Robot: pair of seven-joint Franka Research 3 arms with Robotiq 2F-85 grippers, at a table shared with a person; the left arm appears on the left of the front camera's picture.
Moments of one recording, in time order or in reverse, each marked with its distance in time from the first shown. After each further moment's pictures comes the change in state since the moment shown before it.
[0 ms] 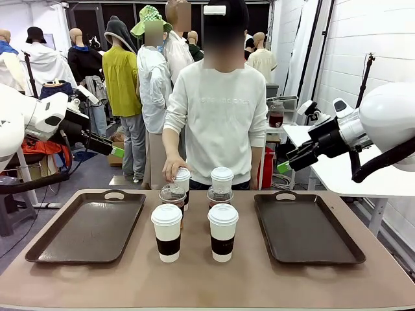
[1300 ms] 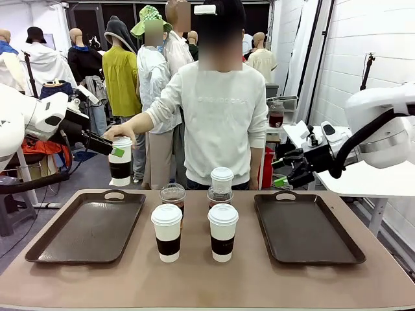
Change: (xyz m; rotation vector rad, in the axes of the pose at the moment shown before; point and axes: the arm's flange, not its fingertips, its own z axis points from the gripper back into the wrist) left arm 0.000 0.000 0.000 0.000 0.001 -0.001; right arm -0.053 -0.090 -0.077 0.305 -0.190 0.320
